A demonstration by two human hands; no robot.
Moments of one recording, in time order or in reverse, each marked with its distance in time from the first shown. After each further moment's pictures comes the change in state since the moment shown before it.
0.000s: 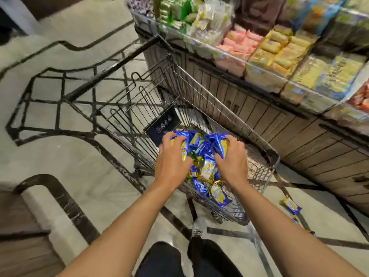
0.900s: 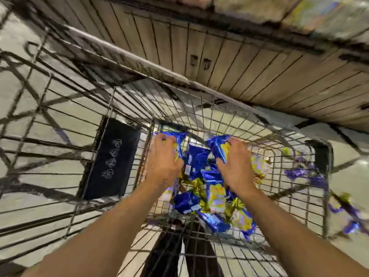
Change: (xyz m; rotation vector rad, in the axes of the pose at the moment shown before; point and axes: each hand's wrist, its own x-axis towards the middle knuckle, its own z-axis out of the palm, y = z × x) left_hand 0.288 -0.136 0.240 0.155 -0.519 0.199; right_hand 0.184 0.117 0.205 -0.184 -0.100 0.443
